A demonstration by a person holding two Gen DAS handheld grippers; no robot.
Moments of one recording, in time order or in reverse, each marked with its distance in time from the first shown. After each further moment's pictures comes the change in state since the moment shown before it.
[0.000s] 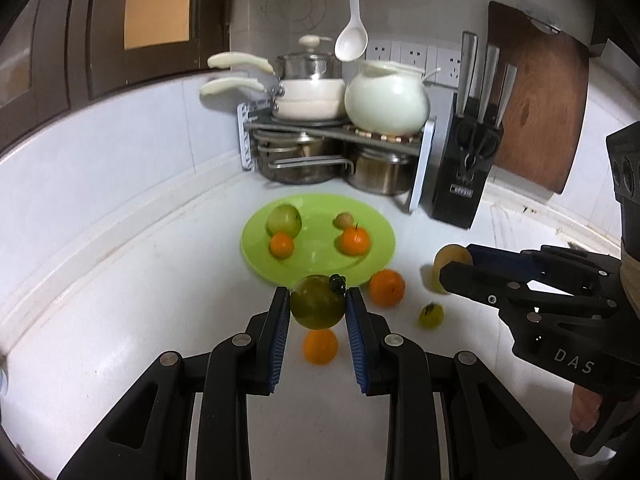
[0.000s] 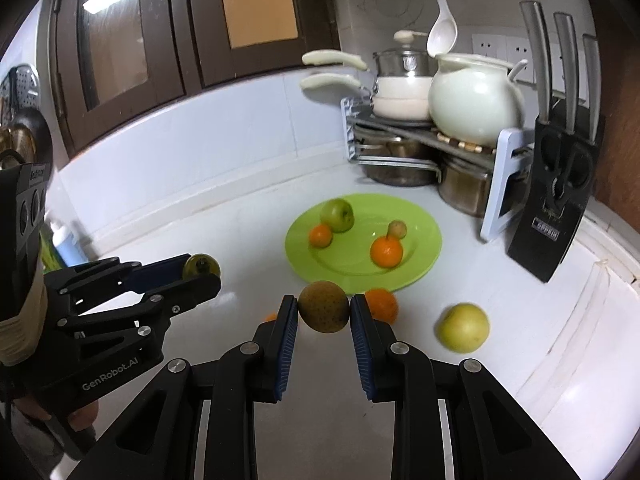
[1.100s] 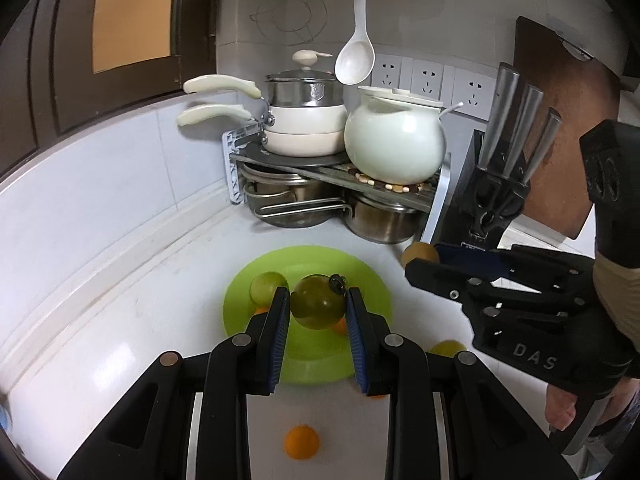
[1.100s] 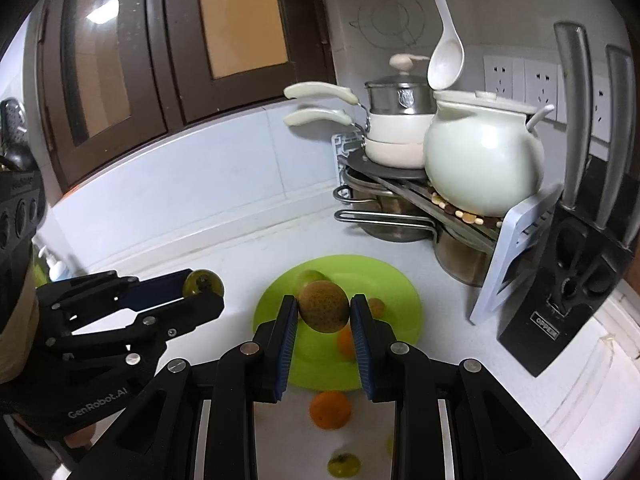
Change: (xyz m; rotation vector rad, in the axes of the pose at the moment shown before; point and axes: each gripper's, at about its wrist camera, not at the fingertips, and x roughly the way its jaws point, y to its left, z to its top) left arm 0.052 -0.011 0.092 -0.024 0.011 0.000; right arm 0.046 -0.059 0.085 -0.013 0.000 0.058
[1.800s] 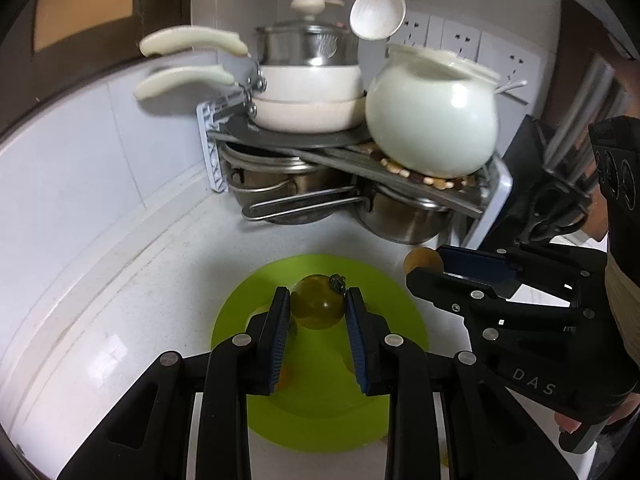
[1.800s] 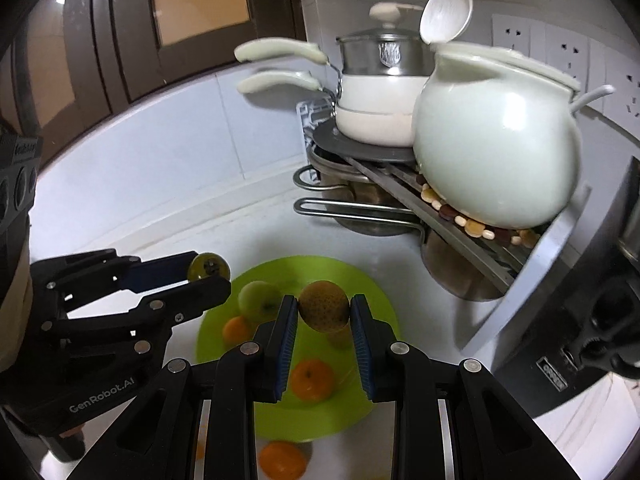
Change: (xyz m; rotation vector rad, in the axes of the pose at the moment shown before) left arm 0.107 0.033 0.037 0.013 0.141 -0.044; right arm 0.089 -0.023 0.032 -0.005 0.140 -0.073
